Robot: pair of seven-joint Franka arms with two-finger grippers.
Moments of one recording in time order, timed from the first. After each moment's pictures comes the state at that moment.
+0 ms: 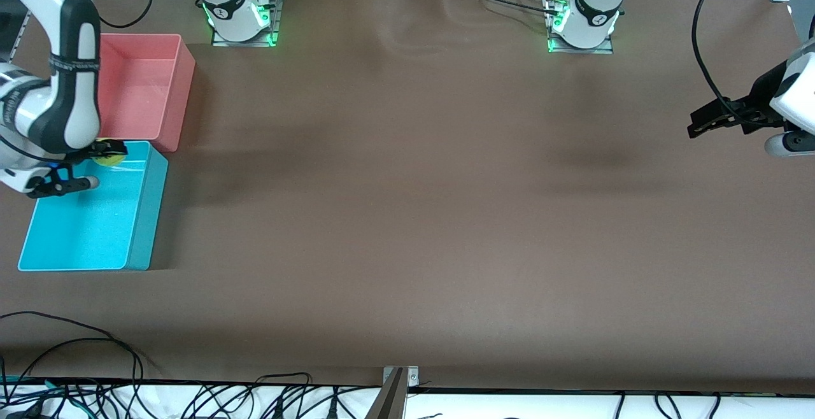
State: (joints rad) left arm -0.09 0.07 0.10 -1.56 -0.02 1.55 -0.09; right arm 0.56 0.51 -0.92 -1.91 0.26 1.91 -0.67
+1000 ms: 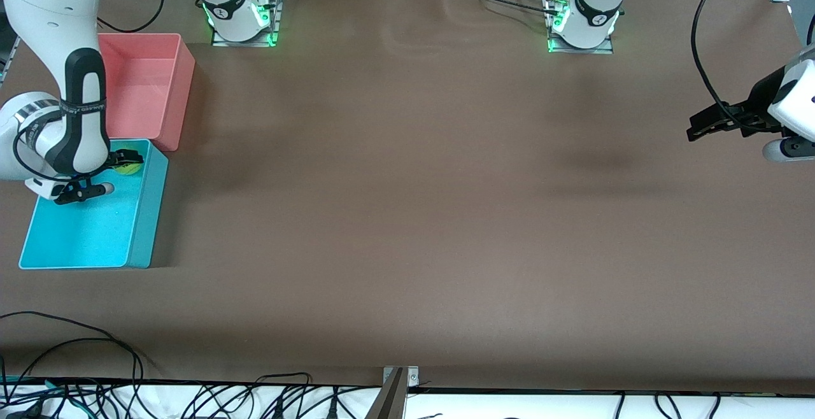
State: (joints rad) left arm -0.09 0.08 0.11 -1.56 -0.02 1.55 -0.09; right arm 0.36 0.67 -0.80 -1.92 0.42 2.02 -0.89
